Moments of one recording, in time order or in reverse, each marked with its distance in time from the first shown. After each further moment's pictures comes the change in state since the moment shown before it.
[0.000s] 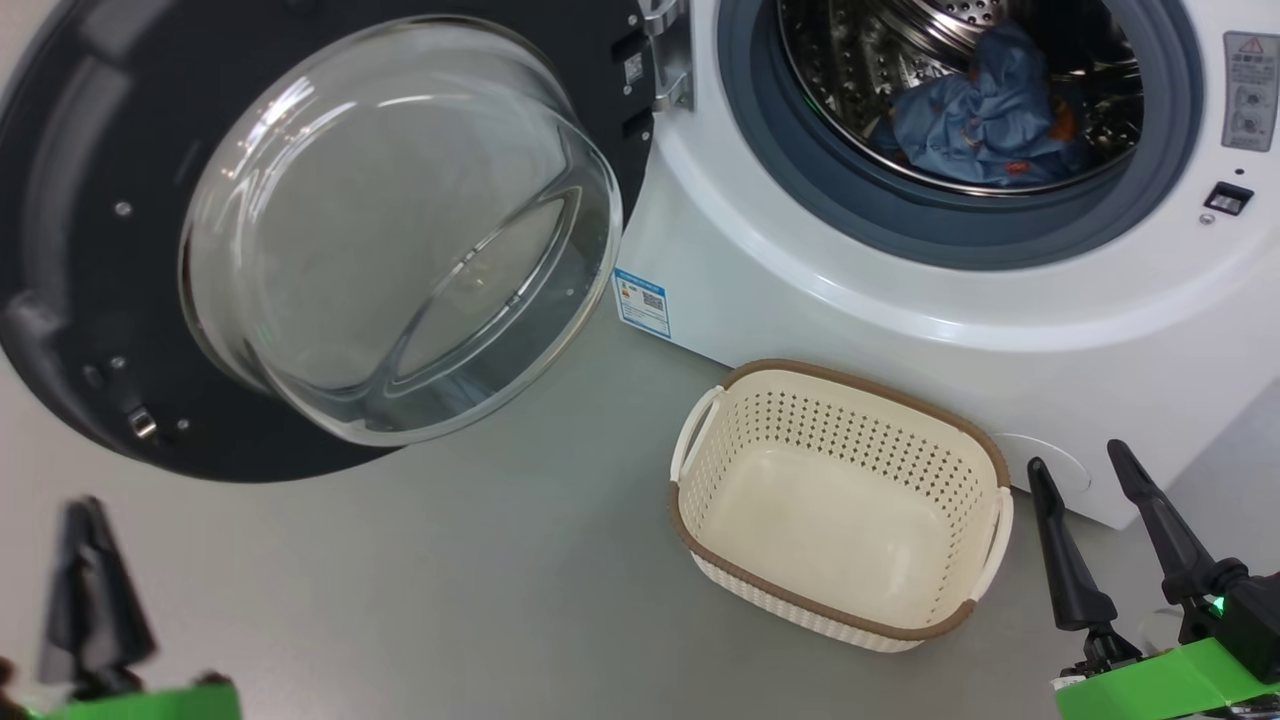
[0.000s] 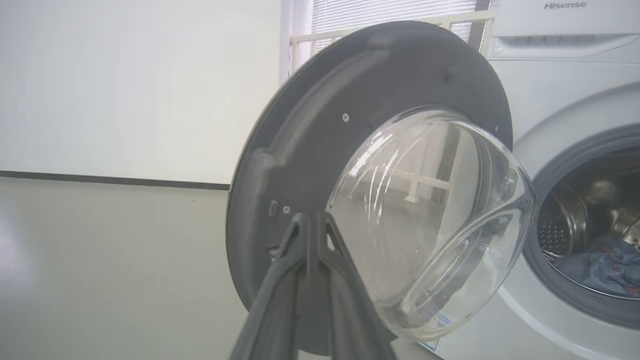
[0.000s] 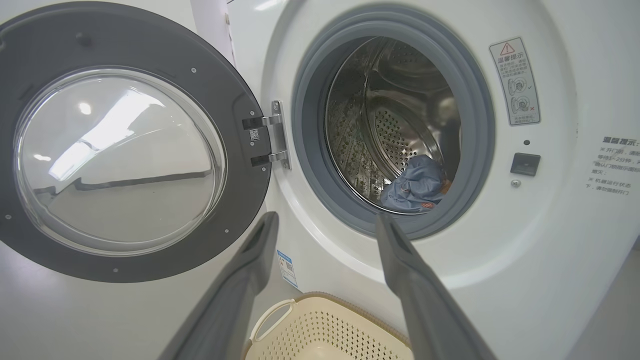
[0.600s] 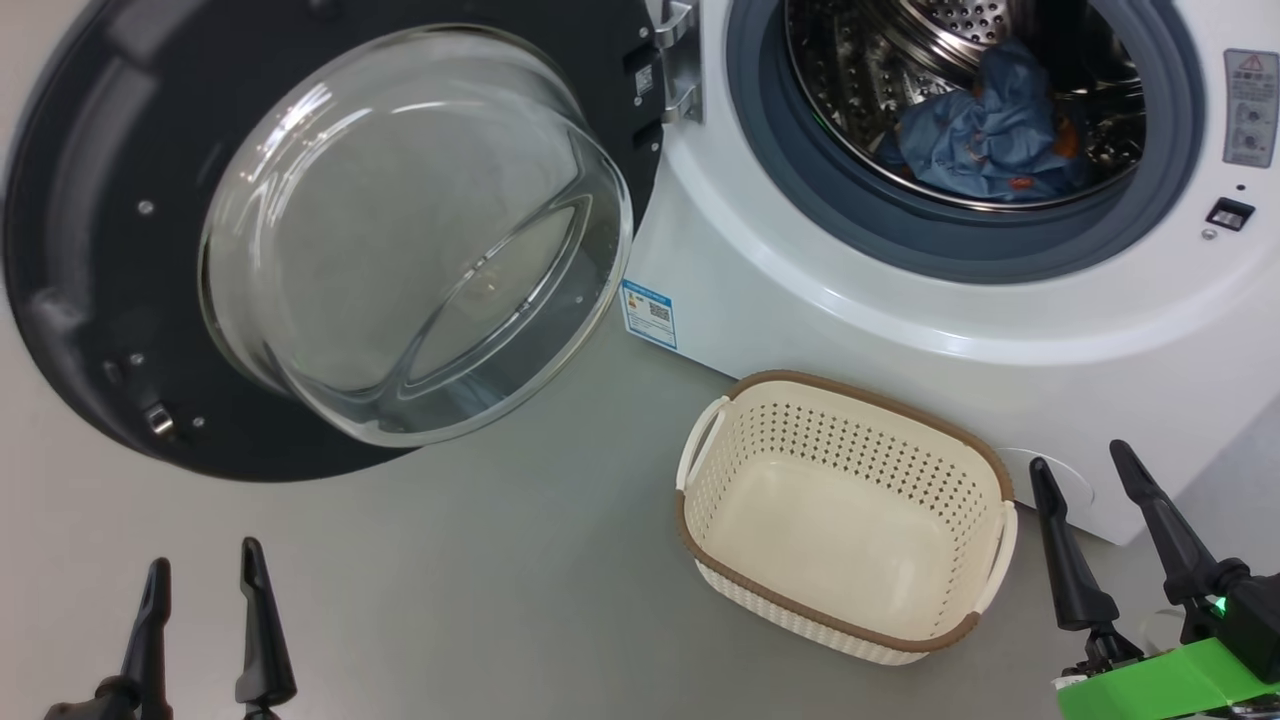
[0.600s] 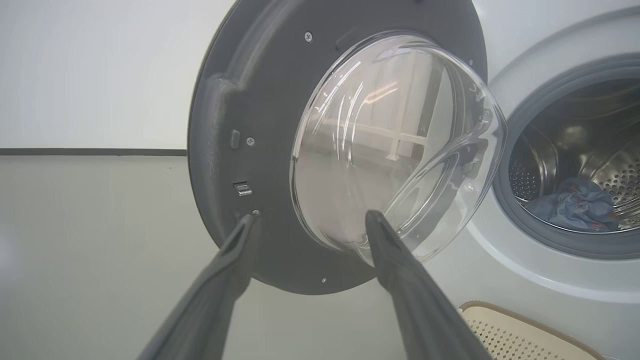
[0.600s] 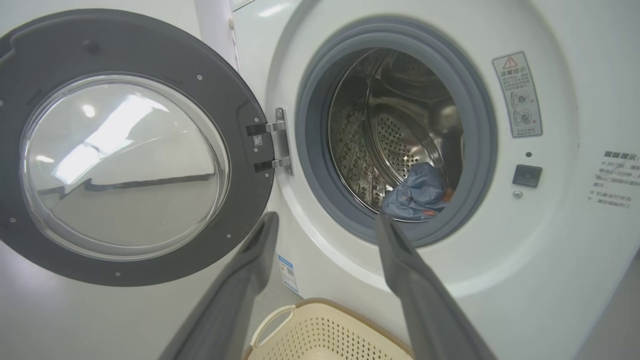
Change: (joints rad) left arm 0.031 0.003 -0.082 0.070 0.037 0.037 0.000; right arm 0.000 0.004 -0.004 0.002 0.000 0.000 0.000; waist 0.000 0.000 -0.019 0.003
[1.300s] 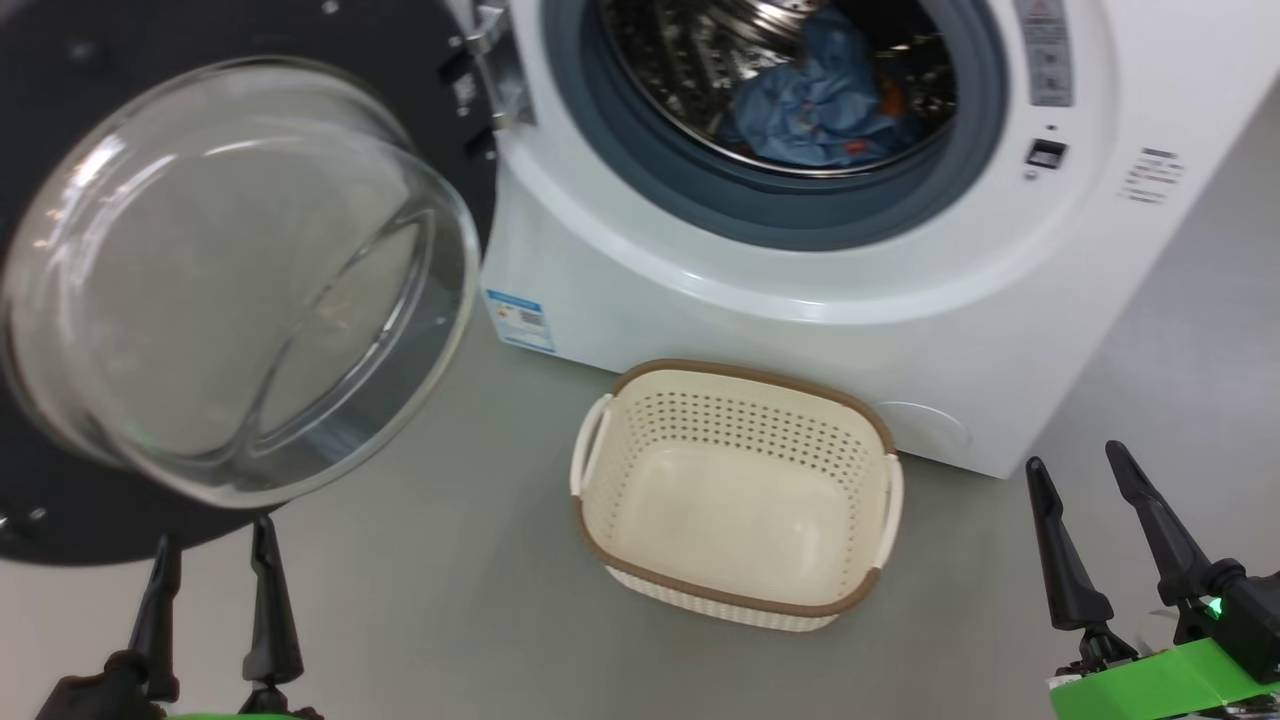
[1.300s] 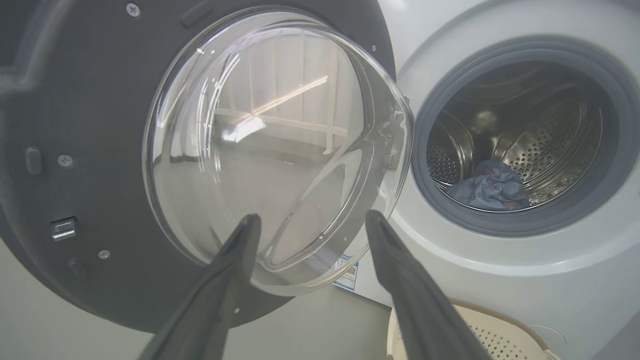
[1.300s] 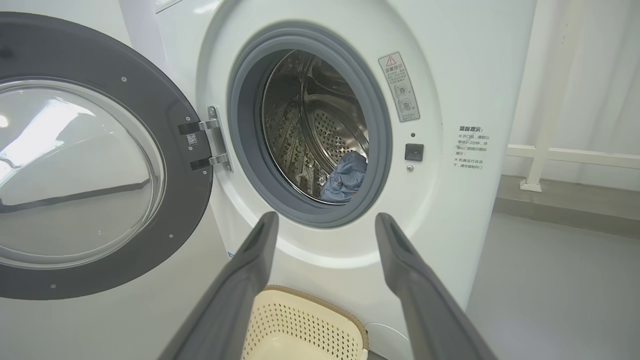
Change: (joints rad) left arm -0.041 0.000 0.001 0.017 0.025 -0.034 0.000; right arm -0.001 0.016 -0.002 0.000 0.000 0.000 0.000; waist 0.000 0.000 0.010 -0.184
